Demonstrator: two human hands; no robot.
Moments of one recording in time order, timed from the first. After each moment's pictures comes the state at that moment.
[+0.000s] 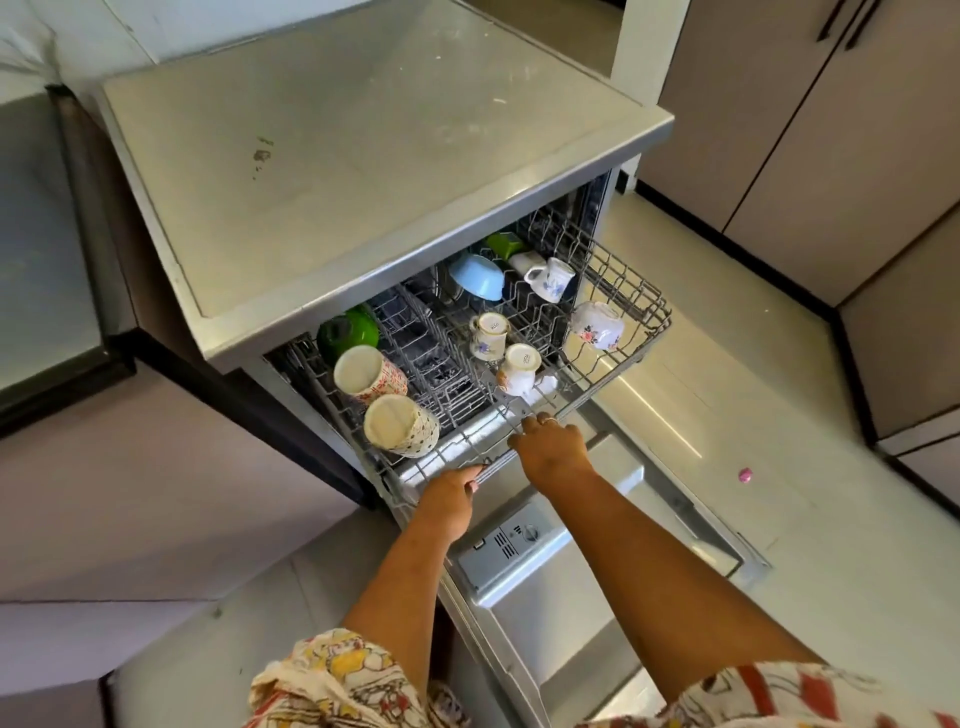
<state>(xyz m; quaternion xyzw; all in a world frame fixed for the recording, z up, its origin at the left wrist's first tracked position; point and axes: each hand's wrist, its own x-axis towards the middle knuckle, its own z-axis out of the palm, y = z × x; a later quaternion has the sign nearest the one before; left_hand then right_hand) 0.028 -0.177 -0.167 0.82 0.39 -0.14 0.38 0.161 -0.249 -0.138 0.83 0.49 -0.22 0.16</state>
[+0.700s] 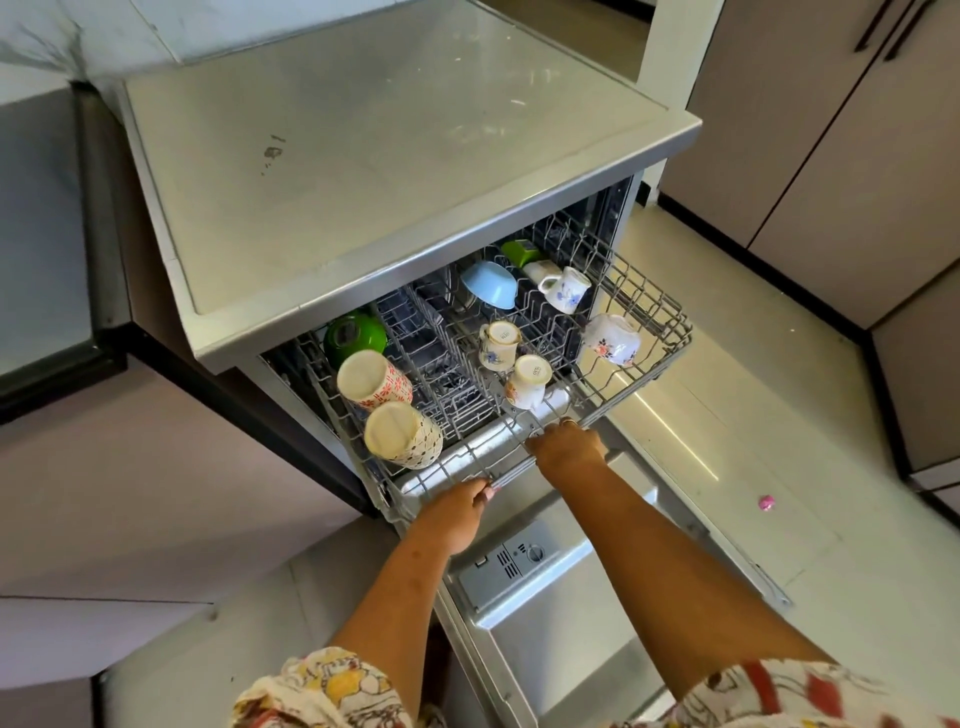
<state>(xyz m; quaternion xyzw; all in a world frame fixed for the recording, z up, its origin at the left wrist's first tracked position) 0.040 -0.174 -0.177 0.82 0.38 -0.21 0.38 0.194 -0.236 -0.161 0.82 0.47 -0.24 0.22</state>
